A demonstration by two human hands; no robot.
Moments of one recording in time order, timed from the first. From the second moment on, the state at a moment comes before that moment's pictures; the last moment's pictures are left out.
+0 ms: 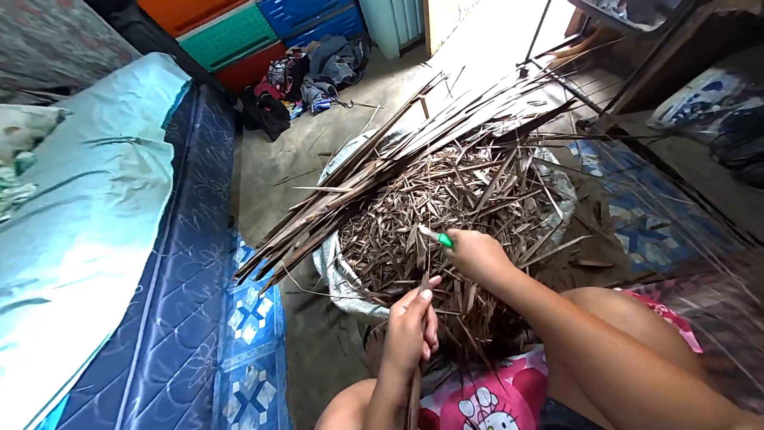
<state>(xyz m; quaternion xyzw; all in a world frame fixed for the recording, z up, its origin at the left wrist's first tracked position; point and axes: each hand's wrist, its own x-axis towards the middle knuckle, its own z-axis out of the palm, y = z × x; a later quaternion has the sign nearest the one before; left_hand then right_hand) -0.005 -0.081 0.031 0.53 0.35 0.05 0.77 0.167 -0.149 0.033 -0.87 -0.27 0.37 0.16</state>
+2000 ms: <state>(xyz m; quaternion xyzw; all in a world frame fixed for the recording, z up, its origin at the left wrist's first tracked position) 0.010 -0.095 0.028 0.83 0.43 -0.04 0.35 0.157 -0.139 0.036 -0.89 -0.26 0.36 0.09</state>
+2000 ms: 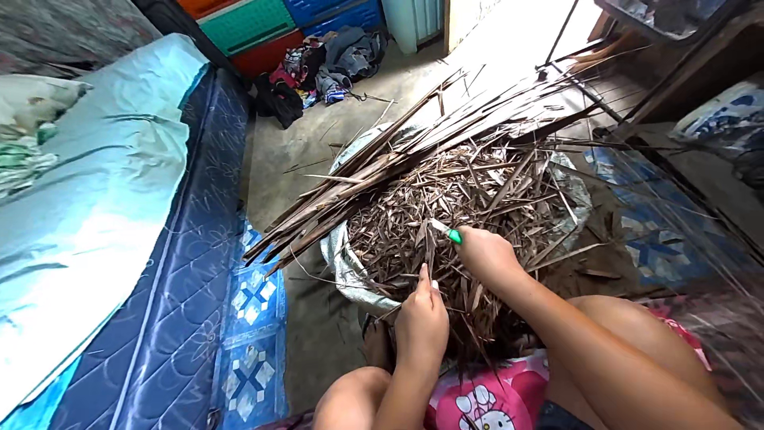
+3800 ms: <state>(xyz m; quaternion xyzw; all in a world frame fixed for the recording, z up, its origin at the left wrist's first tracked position) -0.010 -0.074 0.039 0.53 0.34 0.00 0.78 0.155 -0.150 0.044 -0.90 -0.27 0.33 0.09</state>
